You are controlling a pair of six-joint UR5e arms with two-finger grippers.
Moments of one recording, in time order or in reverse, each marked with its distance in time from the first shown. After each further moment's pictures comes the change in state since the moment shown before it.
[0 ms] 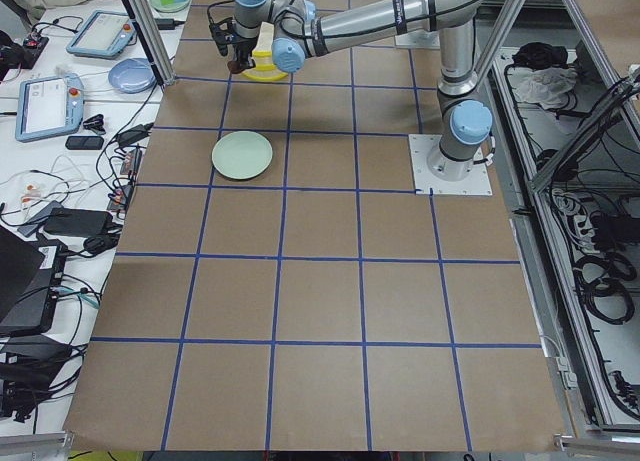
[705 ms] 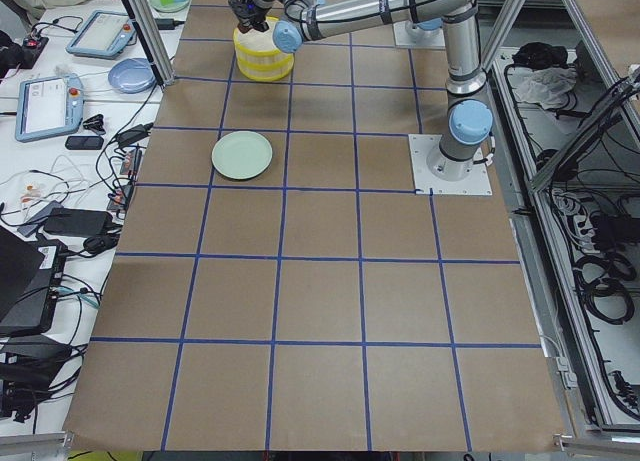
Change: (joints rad) left arm -0.226 -0.087 -0.010 0.290 -0.084 -0.482; right arm -0.214 -0.188 -0.076 0.285 -0.032 -0.339
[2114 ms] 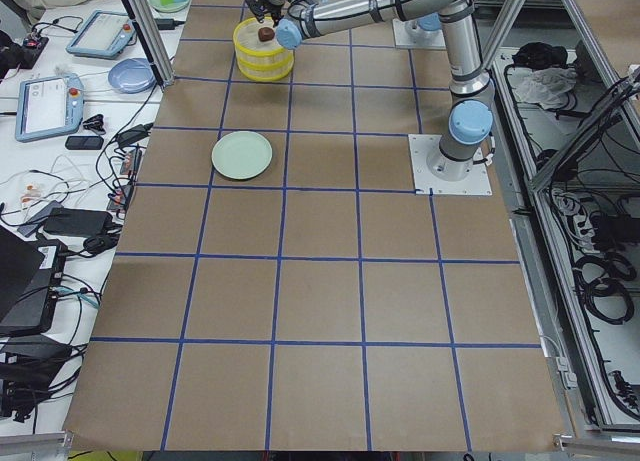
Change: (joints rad) left arm -0.084 -0.055 0.004 0.035 -0.063 -0.047; right arm 0.050 -0.071 0.003 0.048 0.016 0.083
